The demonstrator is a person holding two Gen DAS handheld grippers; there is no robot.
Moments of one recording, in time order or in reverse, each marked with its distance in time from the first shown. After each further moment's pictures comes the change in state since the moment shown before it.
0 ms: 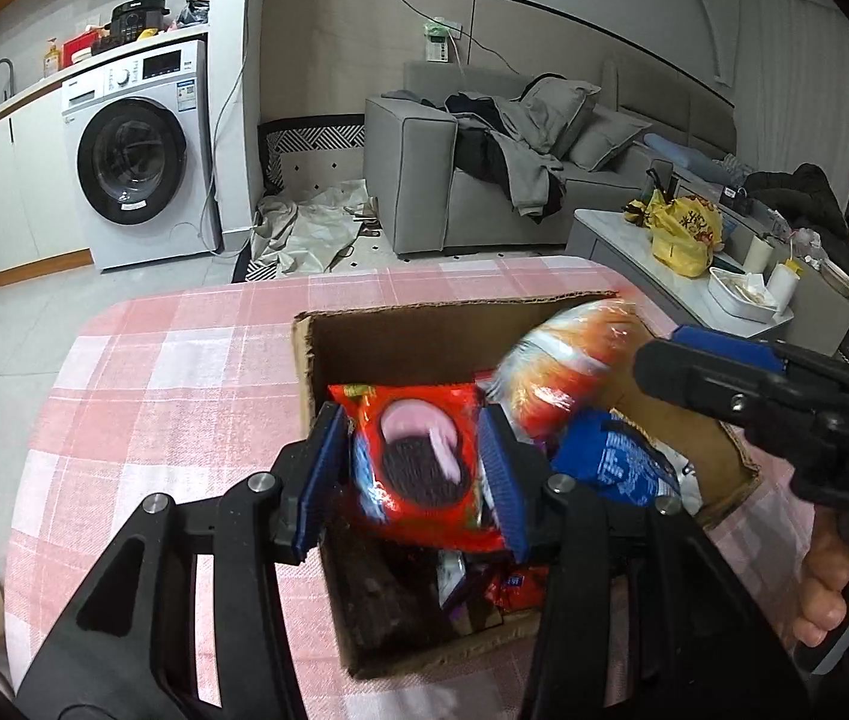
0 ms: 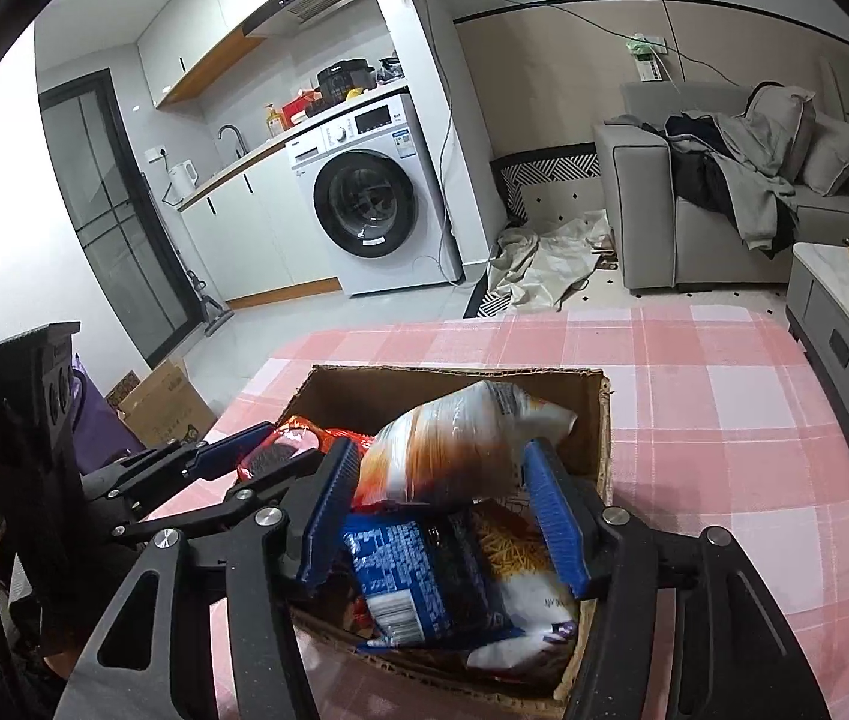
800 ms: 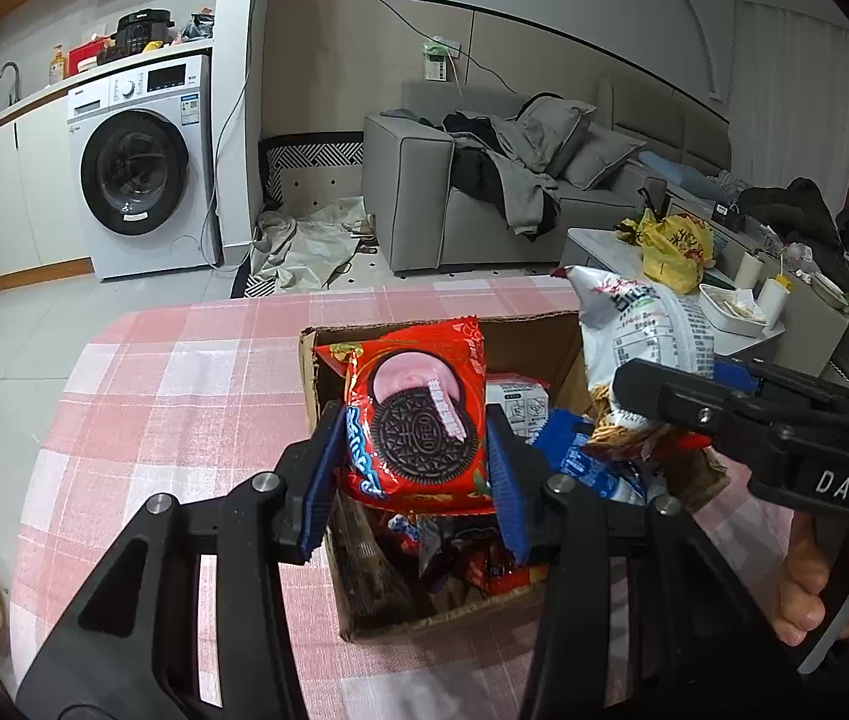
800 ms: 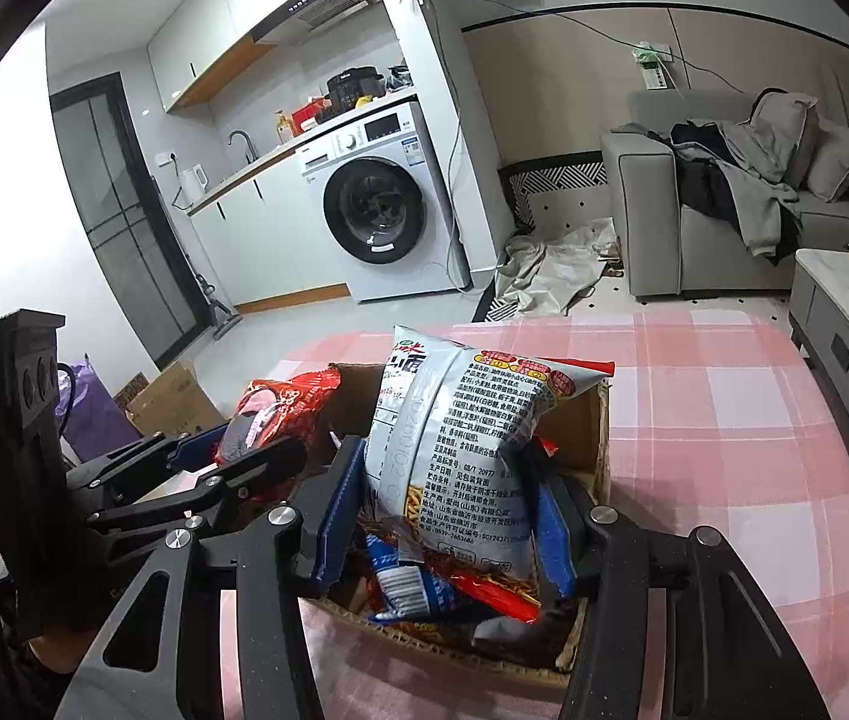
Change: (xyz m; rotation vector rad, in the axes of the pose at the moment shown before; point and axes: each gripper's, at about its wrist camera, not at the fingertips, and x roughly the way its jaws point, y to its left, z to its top) left arm -0.040 -0.004 0.004 -0.011 -0.048 -0.015; right arm -0.012 0.007 -0.005 -0.003 -0.012 0.014
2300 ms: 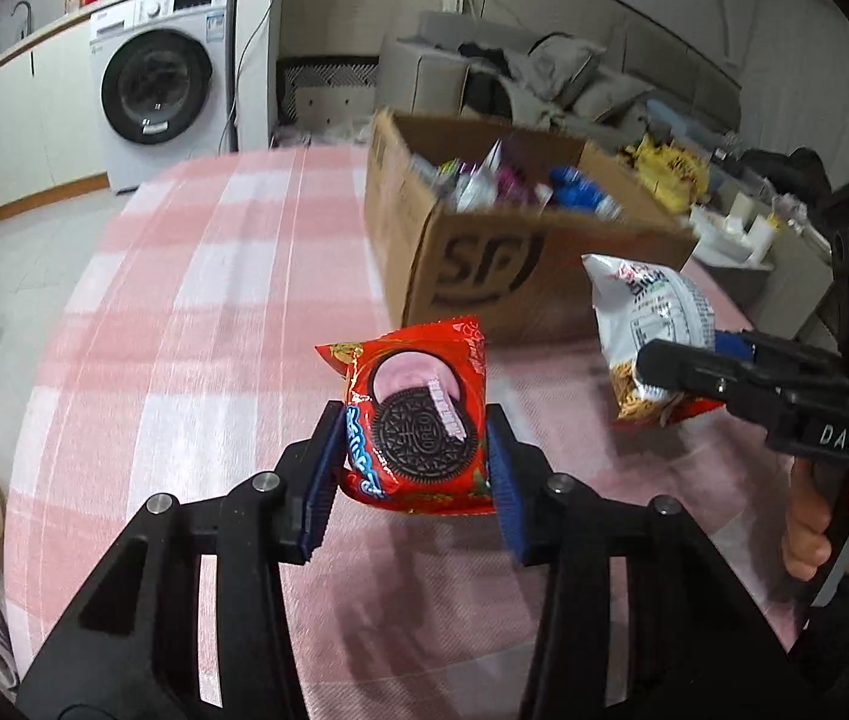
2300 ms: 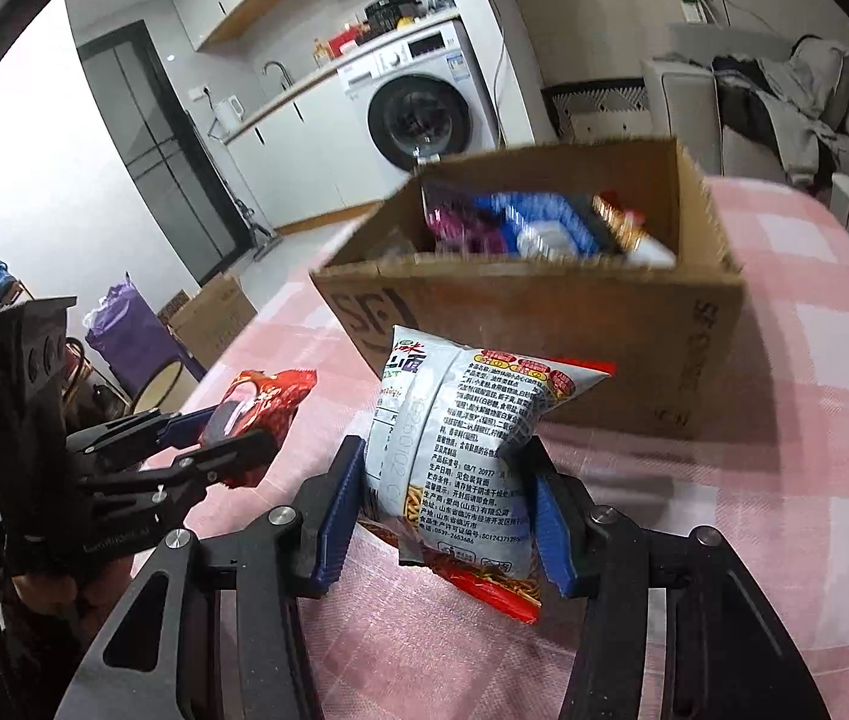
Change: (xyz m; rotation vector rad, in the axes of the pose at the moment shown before) left arm -0.093 0.023 -0.137 -0.050 0.150 -0.006; right arm -0.023 0.042 -0.124 -0.025 0.140 0.100
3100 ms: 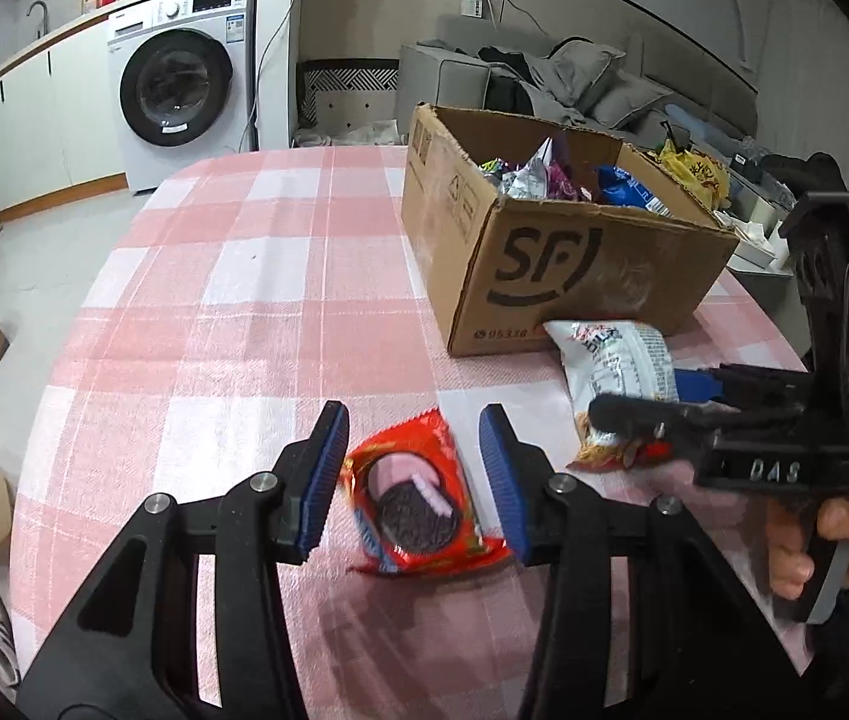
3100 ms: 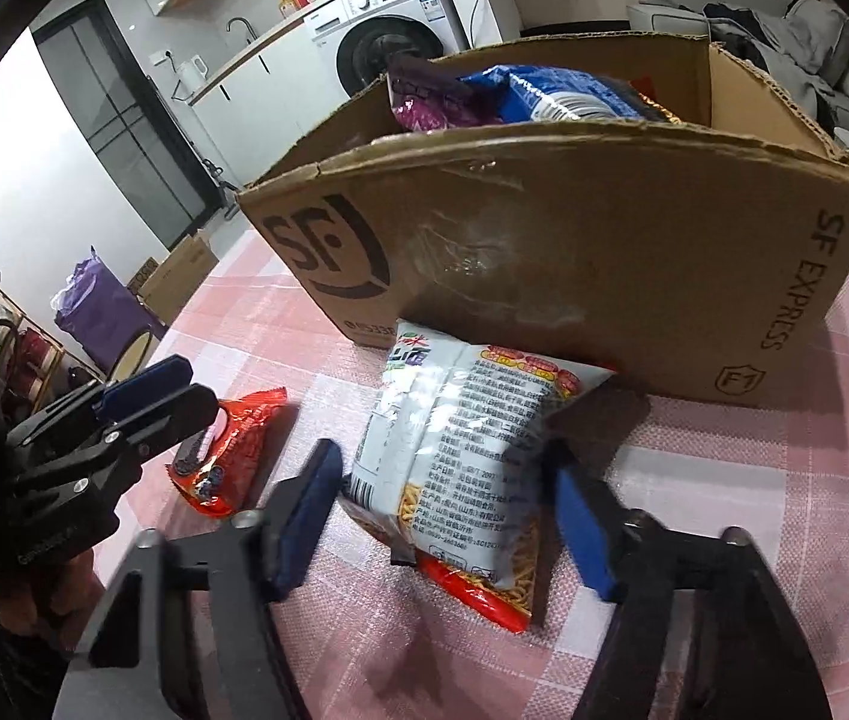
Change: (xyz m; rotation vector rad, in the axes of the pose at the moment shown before) left arm 0.013 0.024 -0.008 -0.015 0.011 0.048; right arm 0.070 0.003 -0.012 0.046 0.164 -0.041
